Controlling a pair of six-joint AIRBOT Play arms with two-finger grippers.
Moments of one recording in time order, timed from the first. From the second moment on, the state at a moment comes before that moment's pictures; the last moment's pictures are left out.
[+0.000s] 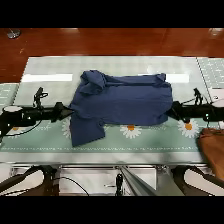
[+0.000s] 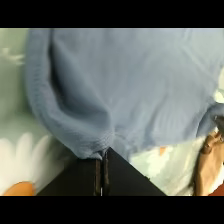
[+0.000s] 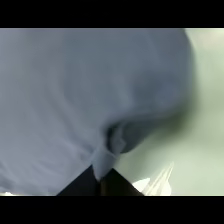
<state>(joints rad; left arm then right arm) 0.24 -1.23 0.57 0.42 -1.06 -0.96 -0.34 -1.25 0.72 -0.81 1.04 1.32</state>
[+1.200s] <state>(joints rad) 0.09 -0.62 2.03 1.22 -1.39 -1.34 -0.31 -0.61 2.08 -1.16 1.50 1.53</state>
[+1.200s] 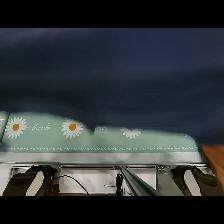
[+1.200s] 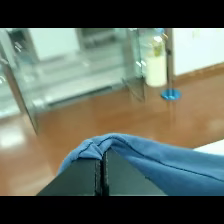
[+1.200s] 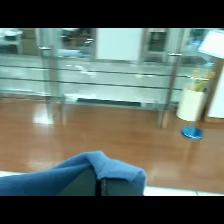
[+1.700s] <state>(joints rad) -0.11 -0.63 1.65 1.50 -1.41 -1.40 -0.31 -0.57 1.73 -1.13 1.65 1.55</state>
